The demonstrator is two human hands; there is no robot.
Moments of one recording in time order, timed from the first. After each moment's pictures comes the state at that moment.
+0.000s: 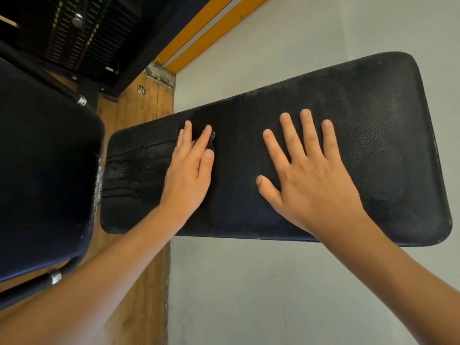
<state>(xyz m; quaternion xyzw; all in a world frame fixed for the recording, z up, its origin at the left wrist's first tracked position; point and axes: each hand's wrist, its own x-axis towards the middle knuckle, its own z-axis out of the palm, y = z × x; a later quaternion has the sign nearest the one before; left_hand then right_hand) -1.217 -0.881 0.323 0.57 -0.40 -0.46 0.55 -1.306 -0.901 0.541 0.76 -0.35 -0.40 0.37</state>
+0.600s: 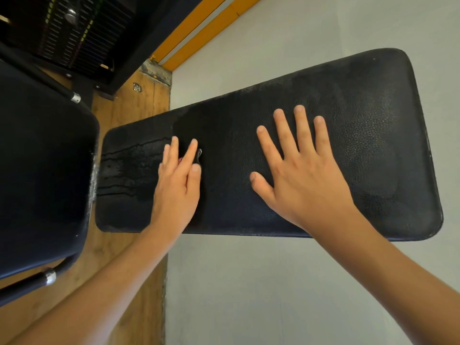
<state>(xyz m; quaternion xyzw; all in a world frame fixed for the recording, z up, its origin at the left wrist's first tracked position) -1.229 -0.848 0.314 0.59 -0.36 -0.47 0.55 -1.305 -0.902 0.537 0.76 -0.35 -0.40 0.37</state>
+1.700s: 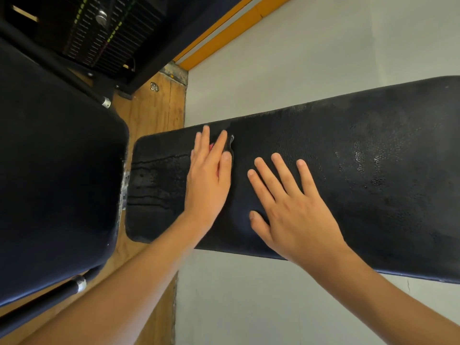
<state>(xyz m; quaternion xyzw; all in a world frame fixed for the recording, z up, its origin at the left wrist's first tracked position) -1.201 -0.894 0.292 0.56 -0.32 -0.45 0.61 -1.281 -0.881 0.467 0.77 -0.32 -0.48 0.28</state>
